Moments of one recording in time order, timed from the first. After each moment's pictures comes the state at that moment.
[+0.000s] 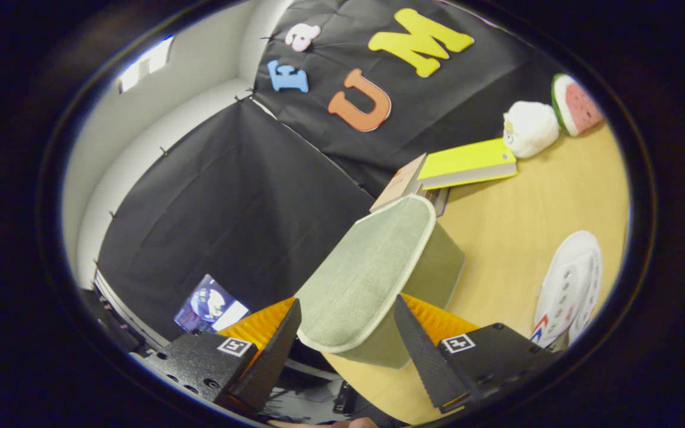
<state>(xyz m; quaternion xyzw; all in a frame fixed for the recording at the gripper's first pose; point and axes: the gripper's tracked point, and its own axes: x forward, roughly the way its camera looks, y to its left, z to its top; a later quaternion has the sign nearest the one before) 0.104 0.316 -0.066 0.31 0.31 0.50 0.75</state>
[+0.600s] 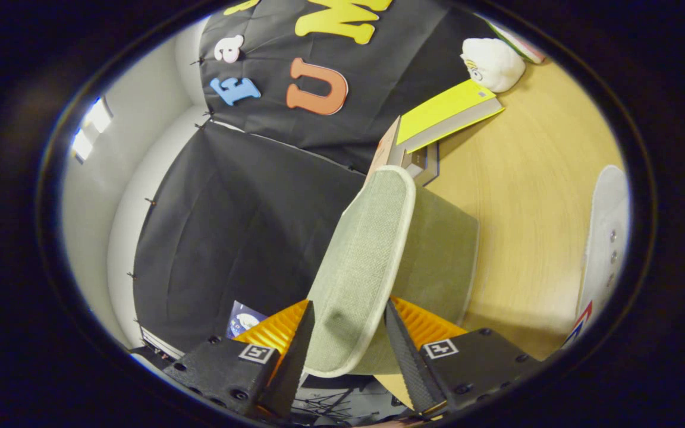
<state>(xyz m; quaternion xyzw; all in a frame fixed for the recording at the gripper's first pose) 0.130 0.332 -0.078 0.36 0.37 0.49 0.70</state>
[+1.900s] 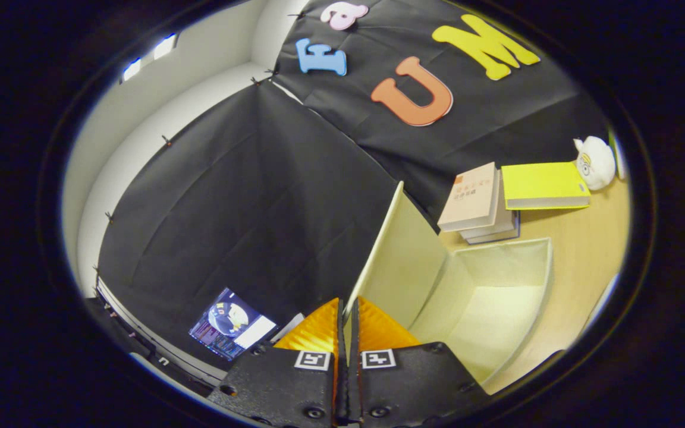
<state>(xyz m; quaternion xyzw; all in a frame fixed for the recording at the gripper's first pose) 0.072 0.490 0.110 0.22 0.30 0.51 0.77</state>
